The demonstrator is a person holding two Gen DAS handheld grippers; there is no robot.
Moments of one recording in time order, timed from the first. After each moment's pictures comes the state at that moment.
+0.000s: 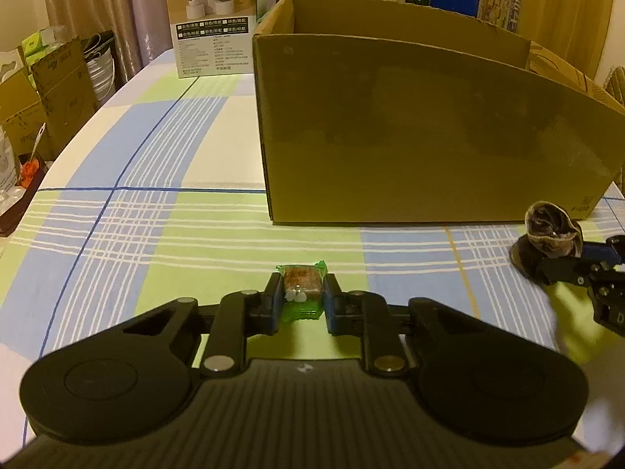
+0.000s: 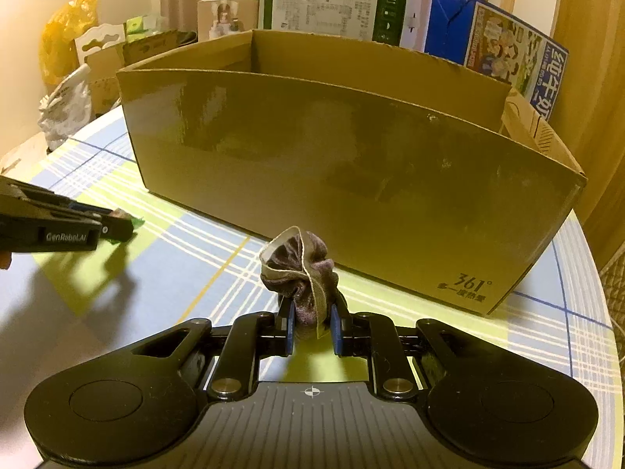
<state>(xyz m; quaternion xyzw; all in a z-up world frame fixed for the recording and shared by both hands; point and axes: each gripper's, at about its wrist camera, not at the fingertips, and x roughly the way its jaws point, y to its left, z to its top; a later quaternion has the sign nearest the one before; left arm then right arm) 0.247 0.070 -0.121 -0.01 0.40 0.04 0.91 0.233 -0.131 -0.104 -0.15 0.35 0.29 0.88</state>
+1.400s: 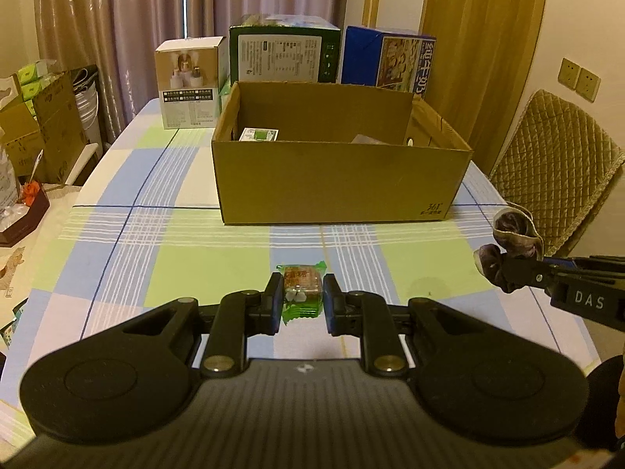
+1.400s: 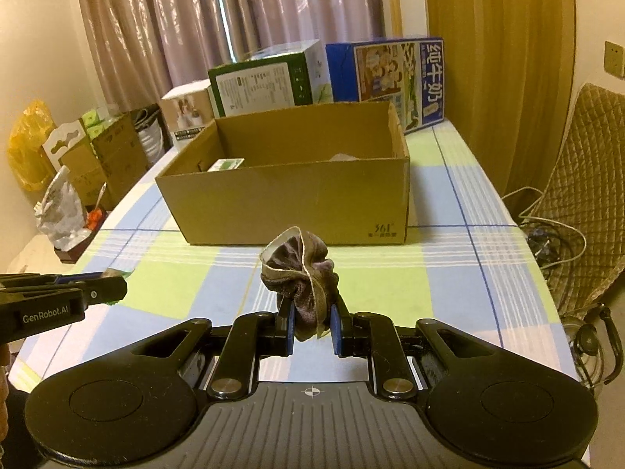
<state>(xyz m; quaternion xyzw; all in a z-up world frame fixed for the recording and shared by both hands) 0.104 0.011 0.006 -0.03 0.36 -0.01 0.93 0.101 -0.209 0.019 0.00 0.36 0.22 0.91</state>
